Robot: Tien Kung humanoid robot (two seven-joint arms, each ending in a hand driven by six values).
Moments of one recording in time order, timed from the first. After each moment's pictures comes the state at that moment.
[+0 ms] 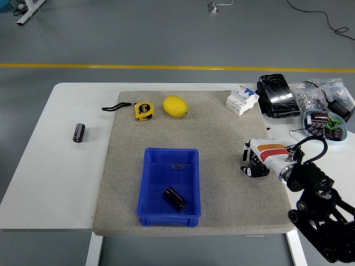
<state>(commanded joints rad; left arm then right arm) -0.16 0.12 -0.57 -0.28 0.84 0.32 0.31 0.44 -0.20 0.92 1.11 -2.23 -0.07 -0.16</state>
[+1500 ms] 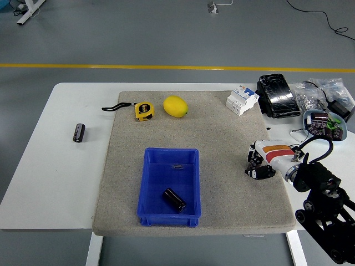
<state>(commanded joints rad) -0.17 0.12 -0.57 -0.28 0.85 0.32 0.31 0.43 -0.23 0.95 1.14 -2.25 -0.02 -0.15</state>
